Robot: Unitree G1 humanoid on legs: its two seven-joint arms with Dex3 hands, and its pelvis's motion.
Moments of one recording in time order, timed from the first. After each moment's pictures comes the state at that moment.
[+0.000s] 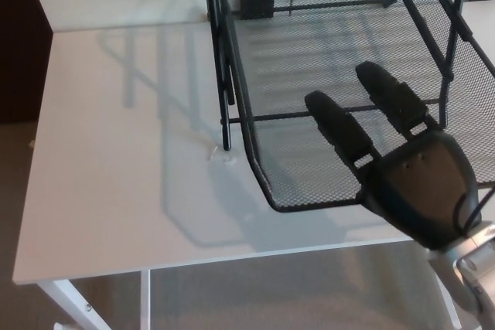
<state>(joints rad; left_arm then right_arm) 0.50 0.53 -0.05 0.20 0.08 -0.03 -0.35 -0.14 -0.47 0.39 -0.06 -1.29 -0.08 -0.37</state>
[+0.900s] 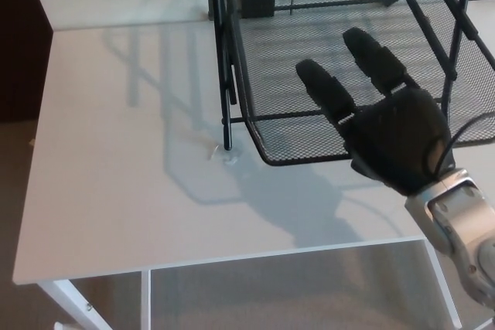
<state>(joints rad) 0.48 0.53 -0.05 0.20 0.10 -0.06 -0.35 -0.38 -0.44 0.46 0.18 -1.29 -0.03 -0.31</state>
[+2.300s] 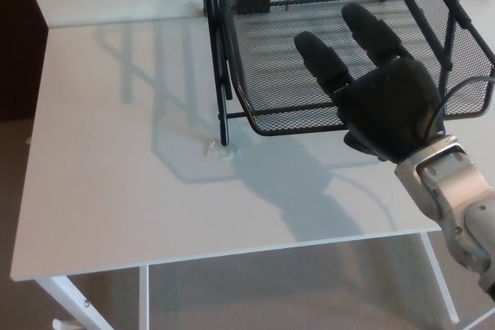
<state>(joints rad) 0.46 0.56 -0.07 0.21 0.12 -0.09 -0.35 -0.51 -0.42 0.49 0.31 -1.22 0.00 -0.27</state>
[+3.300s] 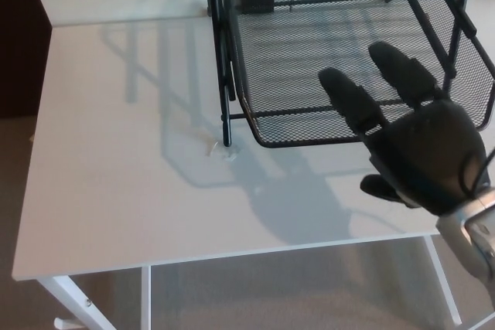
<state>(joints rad) 0.44 0.60 -0.10 0.21 0.12 -0.09 -0.37 -0.20 -0.57 0.42 -0.10 -1.15 -0.01 -0.20</state>
